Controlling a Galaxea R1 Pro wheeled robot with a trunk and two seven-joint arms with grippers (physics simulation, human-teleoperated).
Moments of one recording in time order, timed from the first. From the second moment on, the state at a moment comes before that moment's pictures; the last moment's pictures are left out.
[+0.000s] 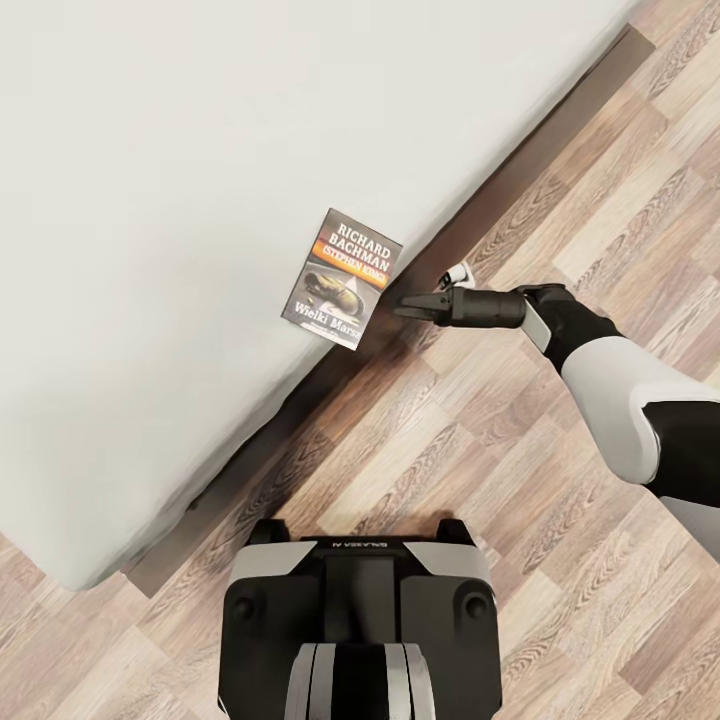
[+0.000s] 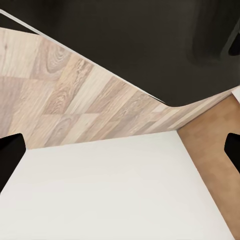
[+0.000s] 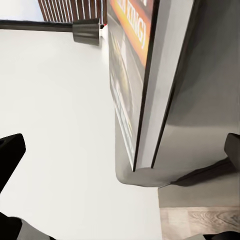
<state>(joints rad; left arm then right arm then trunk) -0.37 0.08 -0.06 -0.11 -0.27 -0.03 -0.26 -1.59 -0.09 0.07 -0.25 -0.09 0.61 1.57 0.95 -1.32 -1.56</state>
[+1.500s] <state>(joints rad) -0.37 0.08 -0.06 -0.11 -0.27 -0.03 -0.26 -1.60 -0.09 0.07 -0.26 -0.09 0.61 1.57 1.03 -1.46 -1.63</state>
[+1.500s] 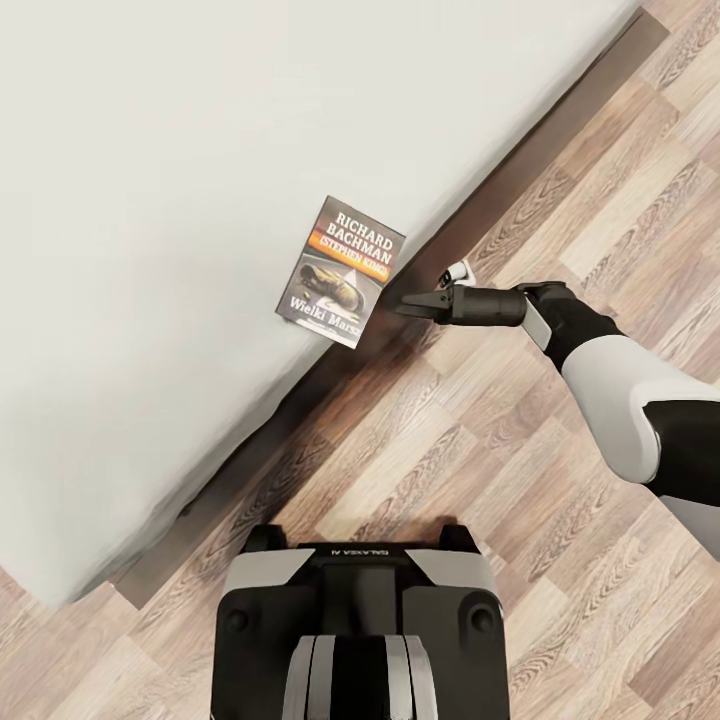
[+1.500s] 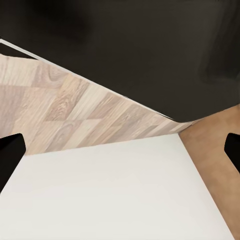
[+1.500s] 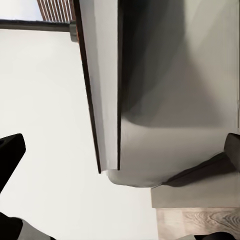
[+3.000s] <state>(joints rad) -0.37 0.08 -0.06 -0.11 -0.27 -0.03 -0.26 -1.61 -0.04 0.08 -0.26 -0.07 0.62 1.57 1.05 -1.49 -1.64</state>
